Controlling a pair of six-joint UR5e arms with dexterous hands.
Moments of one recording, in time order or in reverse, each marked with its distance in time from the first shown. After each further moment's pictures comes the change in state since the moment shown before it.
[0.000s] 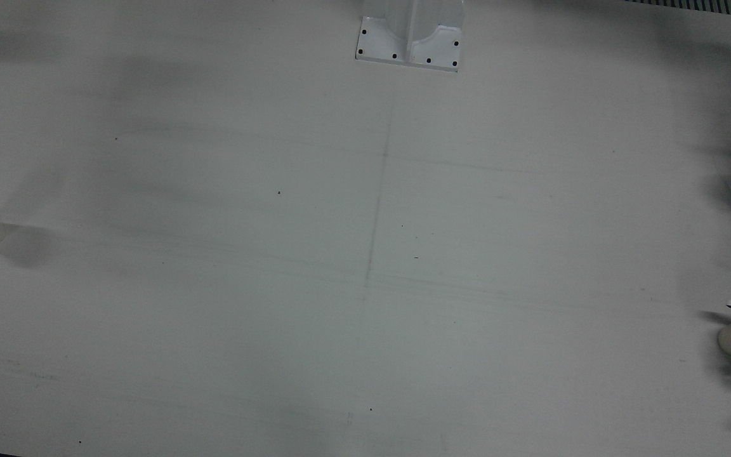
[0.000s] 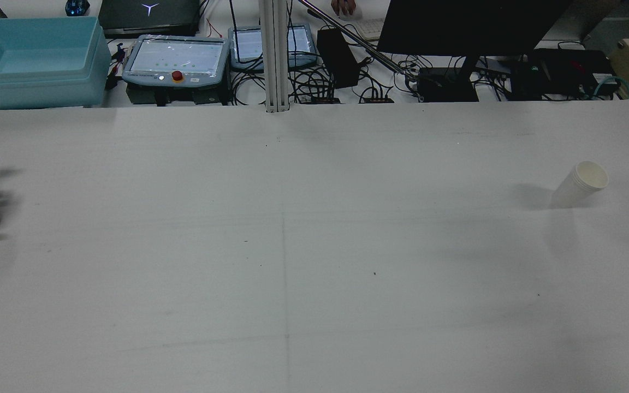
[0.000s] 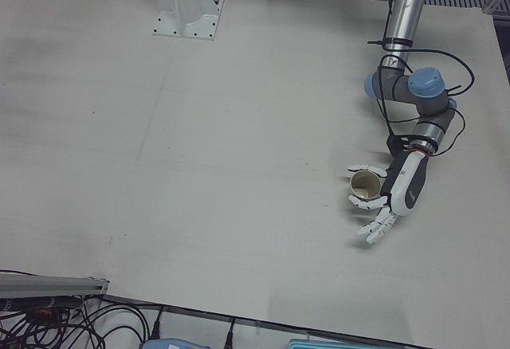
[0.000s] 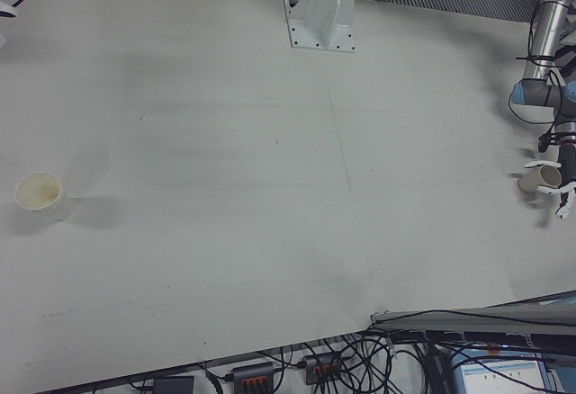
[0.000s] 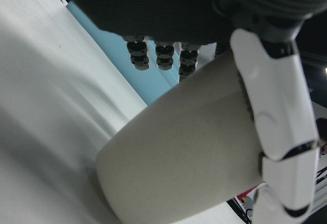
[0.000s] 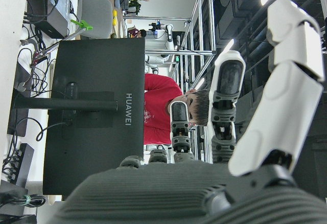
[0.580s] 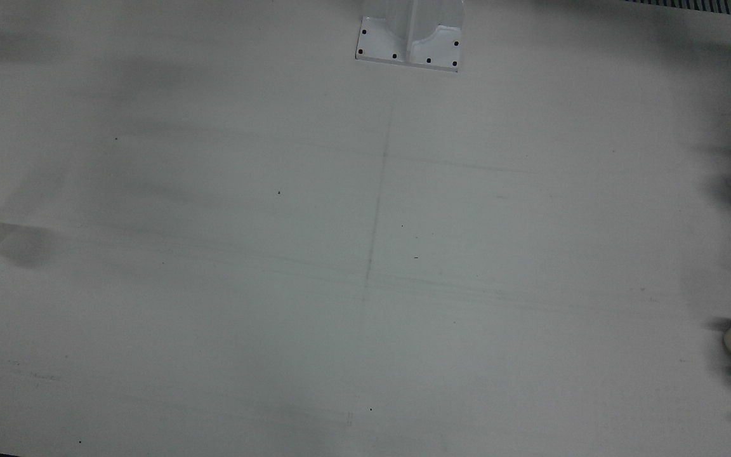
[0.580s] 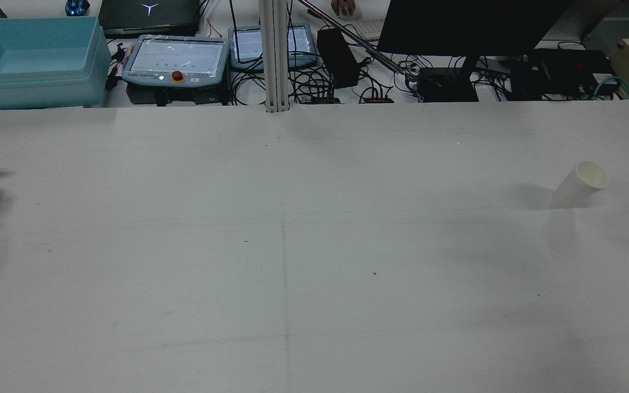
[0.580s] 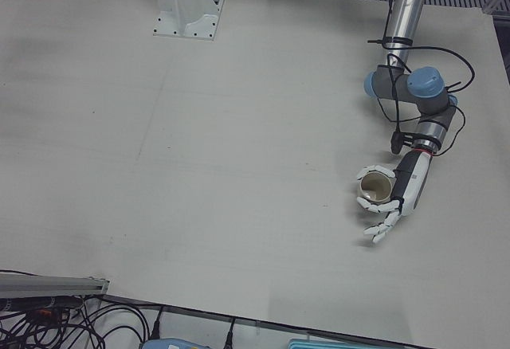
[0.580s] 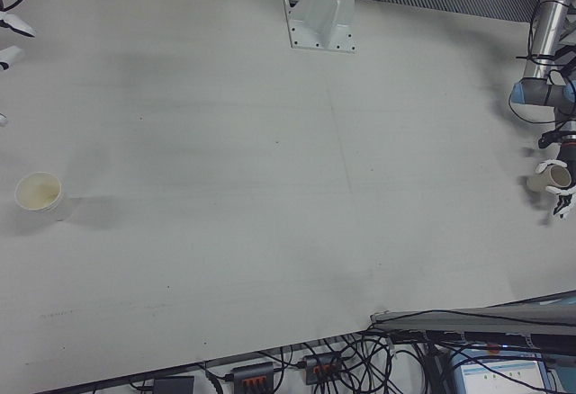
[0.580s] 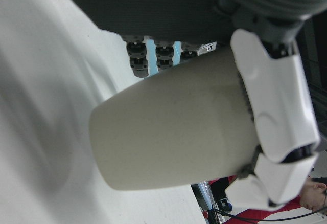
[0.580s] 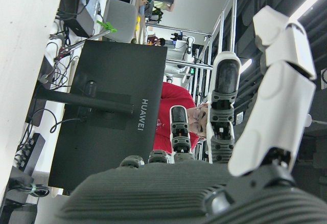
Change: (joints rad) left arm 0.001 0.007 -0.021 0.098 -0.024 -0.296; right arm -0.002 -0.003 -0.013 0.009 -0.054 -0.141
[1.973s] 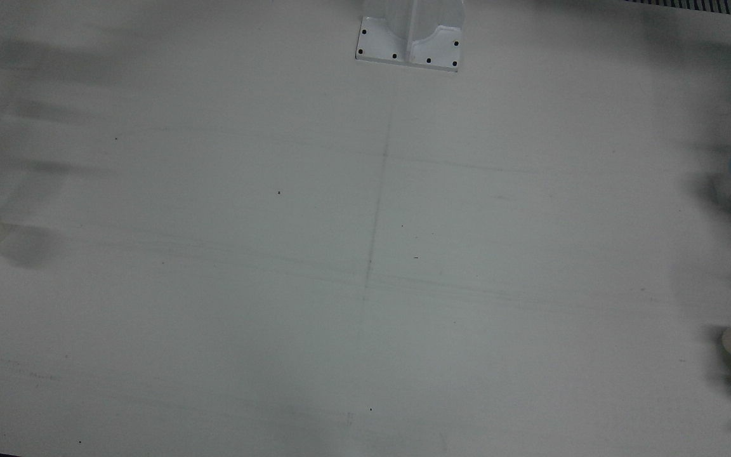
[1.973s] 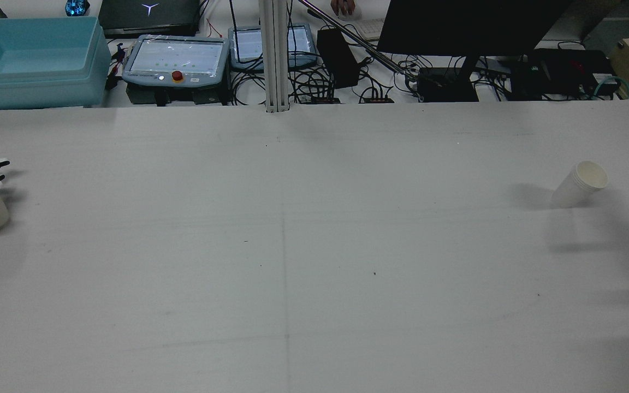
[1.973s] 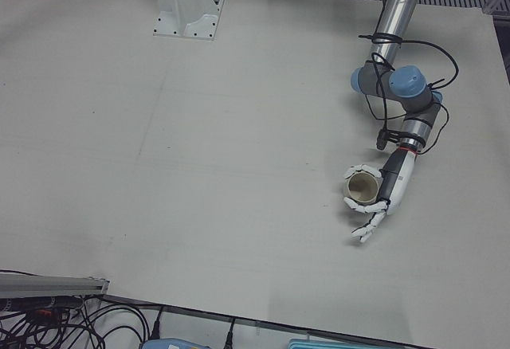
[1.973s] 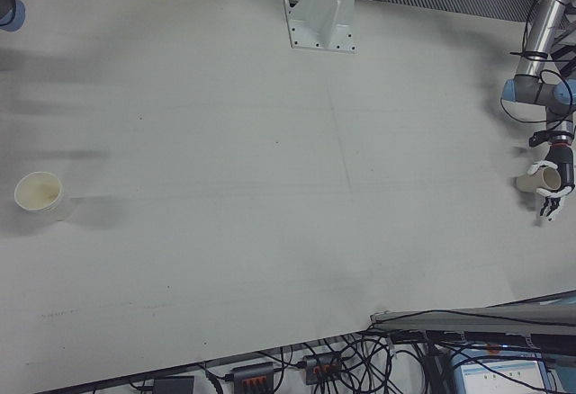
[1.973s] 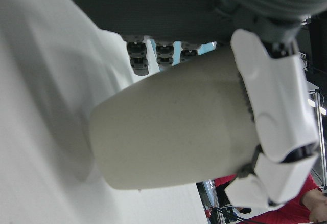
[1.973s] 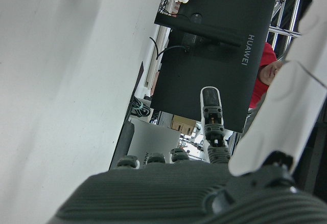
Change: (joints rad) left arm 0.069 -0.002 -0.087 0.153 -0.054 -0.117; right arm 0.018 0.221 -0.701 0.267 -0.014 -0.106
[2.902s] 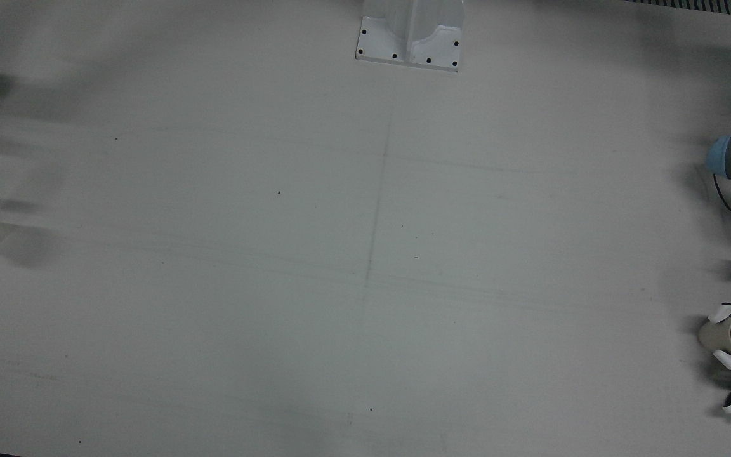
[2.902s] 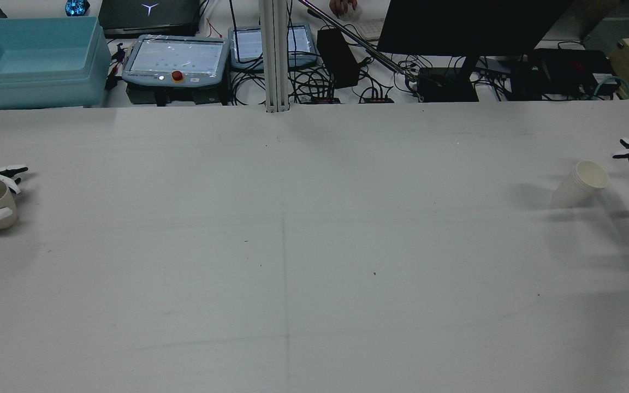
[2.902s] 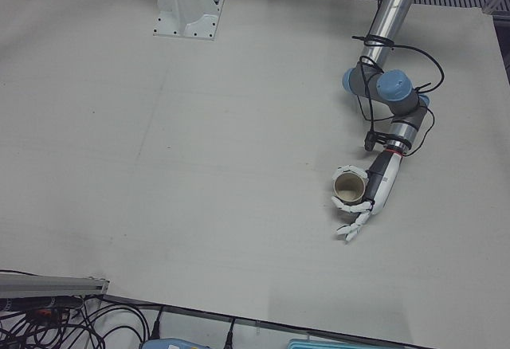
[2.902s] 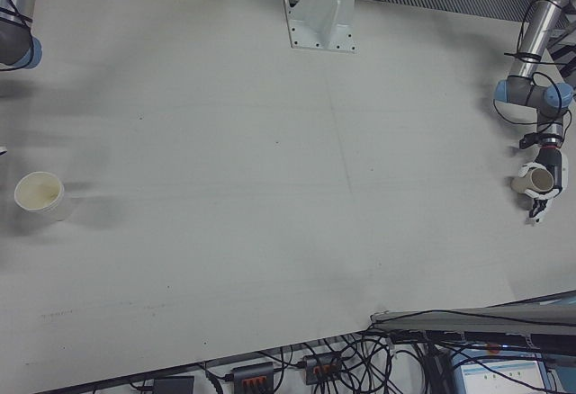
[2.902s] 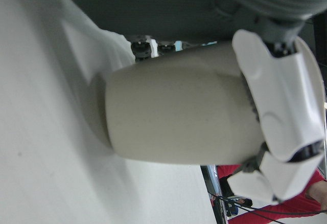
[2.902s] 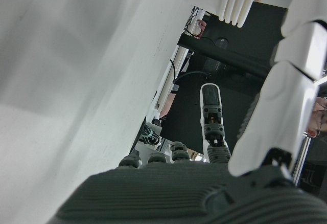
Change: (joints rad) left arm 0.051 -0.024 0.013 0.007 -0.029 0.001; right arm -0.075 0.196 -0.189 -0.001 0.003 -0.118
